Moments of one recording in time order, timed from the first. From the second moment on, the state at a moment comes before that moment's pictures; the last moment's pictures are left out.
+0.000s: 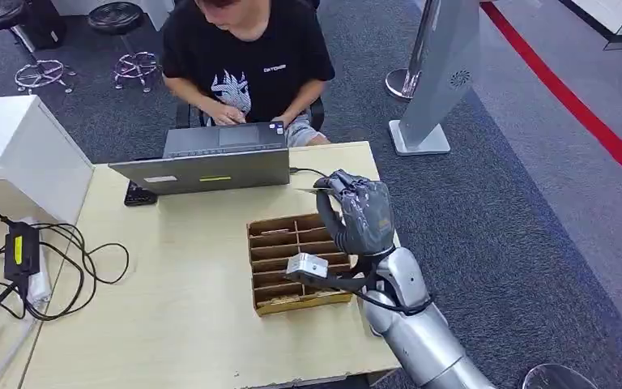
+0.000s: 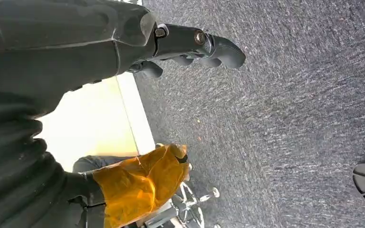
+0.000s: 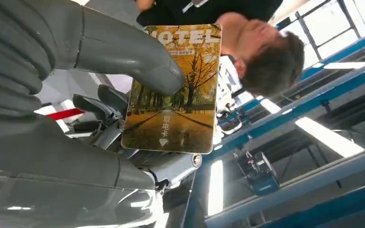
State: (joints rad) left arm -0.10 -0.03 1.13 -0.22 -1.53 -0.14 0.14; right arm -0.34 0.05 0.49 -1.18 1.00 -0.69 -0.45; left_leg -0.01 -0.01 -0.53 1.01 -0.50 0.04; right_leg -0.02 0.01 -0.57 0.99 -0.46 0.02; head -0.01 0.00
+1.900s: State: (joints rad) left arm -0.09 -0.01 1.14 -0.22 -1.46 -0.16 0.13; right arm -0.20 -0.52 0.54 -1.21 0.56 0.15 -0.61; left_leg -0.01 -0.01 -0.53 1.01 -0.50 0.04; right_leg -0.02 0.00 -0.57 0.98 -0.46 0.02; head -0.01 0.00
